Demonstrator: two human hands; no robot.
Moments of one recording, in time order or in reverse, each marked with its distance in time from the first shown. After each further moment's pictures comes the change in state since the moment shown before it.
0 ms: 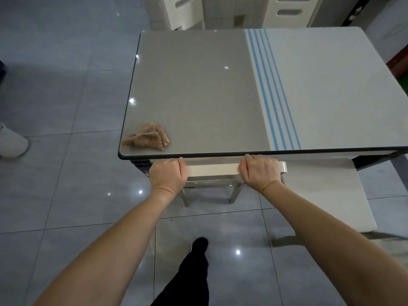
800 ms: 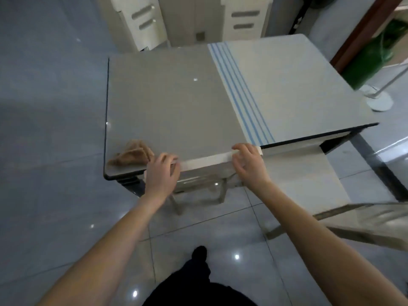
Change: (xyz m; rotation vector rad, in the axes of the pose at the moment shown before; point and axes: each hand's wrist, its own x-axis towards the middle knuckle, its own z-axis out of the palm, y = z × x) left_hand 0.013 -0.004 -0.019 -0.283 0.023 0.262; right_hand -0.021 -0.011 -0.038 0.540 0.046 0.284
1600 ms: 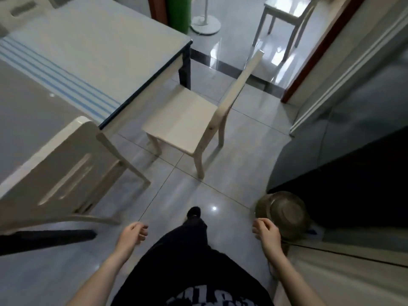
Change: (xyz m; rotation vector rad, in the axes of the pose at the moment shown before) left_hand -0.245 0.122 0.118 -0.473 -0.982 -0.467; right_hand -0.553 0.066 -0.066 0.677 0.693 1.502
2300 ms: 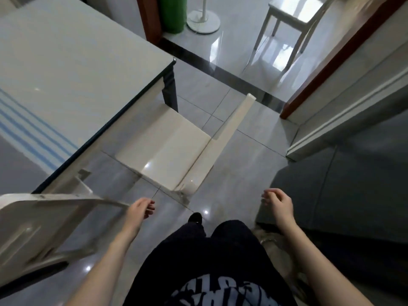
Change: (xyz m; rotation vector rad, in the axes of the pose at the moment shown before) left_hand 0.144 0.262 0.128 -0.136 0.002 0.111; right_hand 0.267 -0.246 -0.036 -0.036 0.021 -0.133
